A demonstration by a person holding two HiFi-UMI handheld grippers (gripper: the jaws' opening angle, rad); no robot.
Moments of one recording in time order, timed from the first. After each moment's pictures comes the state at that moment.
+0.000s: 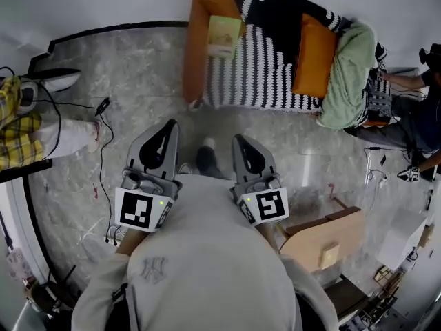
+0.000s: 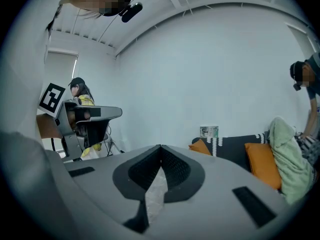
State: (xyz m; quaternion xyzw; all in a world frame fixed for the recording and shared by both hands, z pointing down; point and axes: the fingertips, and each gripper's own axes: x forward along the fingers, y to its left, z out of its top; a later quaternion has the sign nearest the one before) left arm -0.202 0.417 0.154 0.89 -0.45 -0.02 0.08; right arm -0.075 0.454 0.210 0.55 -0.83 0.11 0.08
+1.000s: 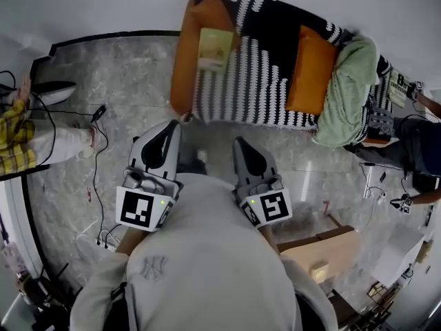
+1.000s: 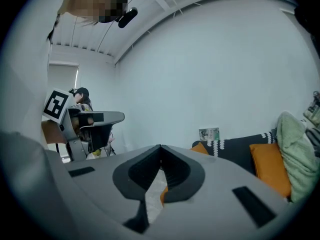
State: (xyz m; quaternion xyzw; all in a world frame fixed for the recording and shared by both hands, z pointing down) left arm -0.112 0.358 0.155 0.88 -0.46 -0.02 0.08; right arm 0.014 0.392 0.212 0.51 -0.85 0.12 0.05
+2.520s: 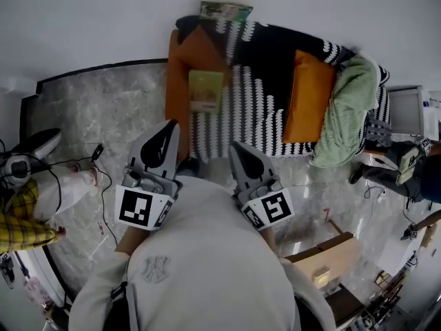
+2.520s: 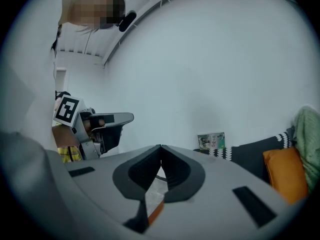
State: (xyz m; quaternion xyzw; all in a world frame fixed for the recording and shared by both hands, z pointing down) left arm -0.085 0.102 0.156 0.90 -0.42 -0.02 0.09; right arm 0.026 0.164 0.216 0.51 -0.85 0.15 0.05
